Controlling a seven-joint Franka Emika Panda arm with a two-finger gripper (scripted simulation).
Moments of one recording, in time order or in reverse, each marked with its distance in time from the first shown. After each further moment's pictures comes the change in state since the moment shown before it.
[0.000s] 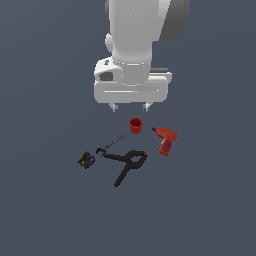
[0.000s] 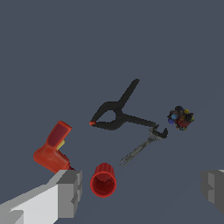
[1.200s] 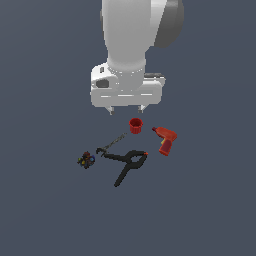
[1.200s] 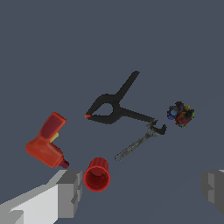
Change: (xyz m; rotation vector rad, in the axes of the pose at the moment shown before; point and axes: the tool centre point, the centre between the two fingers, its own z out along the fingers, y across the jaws) arm -0.007 0.012 0.015 0.002 -0.046 -0.039
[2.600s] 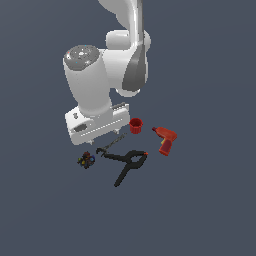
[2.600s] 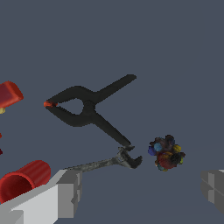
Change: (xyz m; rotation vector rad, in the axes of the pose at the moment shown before) arm 0.037 0.084 0.093 0.011 0.023 -0.411
